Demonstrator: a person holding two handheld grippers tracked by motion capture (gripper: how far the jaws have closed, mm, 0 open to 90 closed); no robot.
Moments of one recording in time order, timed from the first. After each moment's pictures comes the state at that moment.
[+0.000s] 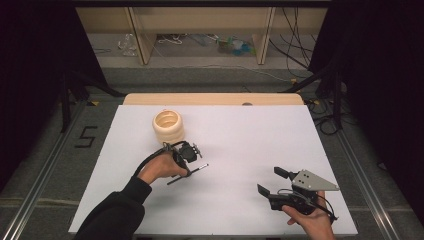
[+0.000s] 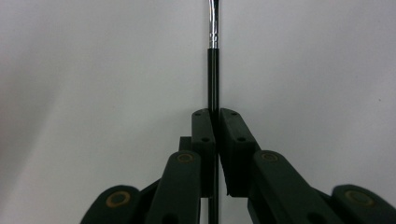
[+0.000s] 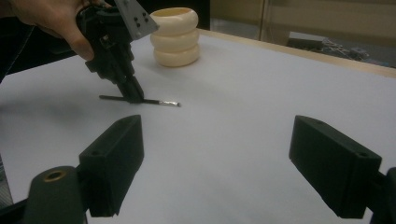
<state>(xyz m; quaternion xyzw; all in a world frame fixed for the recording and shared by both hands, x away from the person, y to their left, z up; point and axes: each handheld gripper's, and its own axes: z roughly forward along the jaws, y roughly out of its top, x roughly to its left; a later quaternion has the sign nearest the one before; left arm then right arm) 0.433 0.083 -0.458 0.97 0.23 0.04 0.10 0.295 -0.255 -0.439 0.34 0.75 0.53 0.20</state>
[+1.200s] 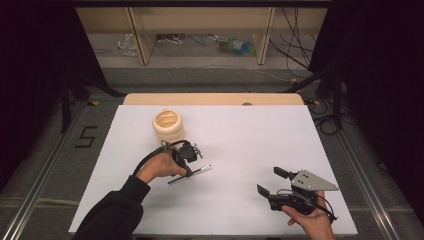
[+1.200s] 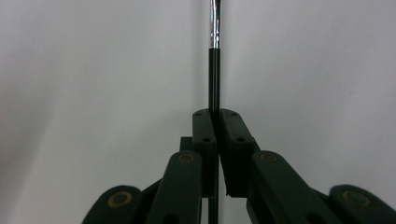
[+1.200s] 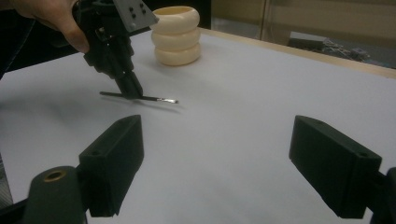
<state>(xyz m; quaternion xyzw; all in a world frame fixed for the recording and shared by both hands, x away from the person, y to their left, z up) 0.432 0.086 -0.451 0.97 0.20 0.02 0.13 0.296 -0.253 -0.441 0.33 0.75 0.54 0.20</state>
